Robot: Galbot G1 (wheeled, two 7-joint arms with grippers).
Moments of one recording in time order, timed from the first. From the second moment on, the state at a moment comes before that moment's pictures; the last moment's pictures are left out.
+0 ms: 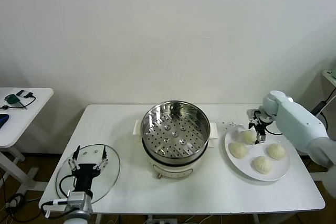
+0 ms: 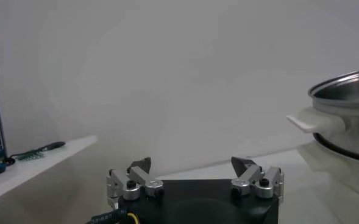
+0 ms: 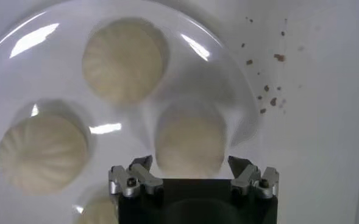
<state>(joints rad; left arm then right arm) 1.56 -1.50 -0.66 -1.98 0.14 0.03 -0.07 0.03 1.00 -0.66 0.55 -0.38 0.07 -1.15</state>
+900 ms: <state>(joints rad) 1.59 -1.50 -0.66 -2.00 0.12 0.03 -0.08 0.18 0.94 -0.82 0.74 -0.31 0.13 -1.19</state>
